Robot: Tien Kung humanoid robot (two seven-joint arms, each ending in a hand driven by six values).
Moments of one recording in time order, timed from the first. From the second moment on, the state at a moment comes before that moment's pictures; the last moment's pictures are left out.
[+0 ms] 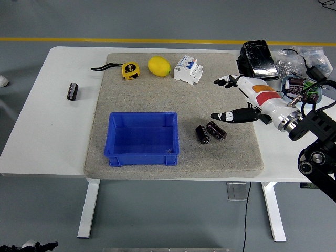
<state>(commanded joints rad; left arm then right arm) -0.25 0.16 -0.28 -0.22 0.56 0.15 0.15 0.56 -0.47 0.74 1.46 -1.91 -0.14 -0.03</state>
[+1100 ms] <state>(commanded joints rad) -0.25 0.17 -0.29 -0.22 0.56 0.14 0.16 0.77 -0.38 0.43 1.33 -2.27 0.00 -0.11</state>
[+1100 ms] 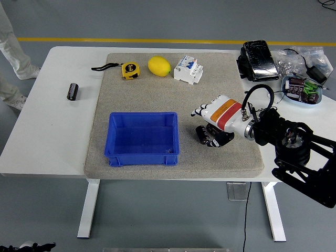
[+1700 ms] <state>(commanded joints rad) -0.25 0.18 -0.29 -0.22 0.57 0.14 0.16 0.84 -0.30 0.32 1.16 -2.27 0.00 -0.13</state>
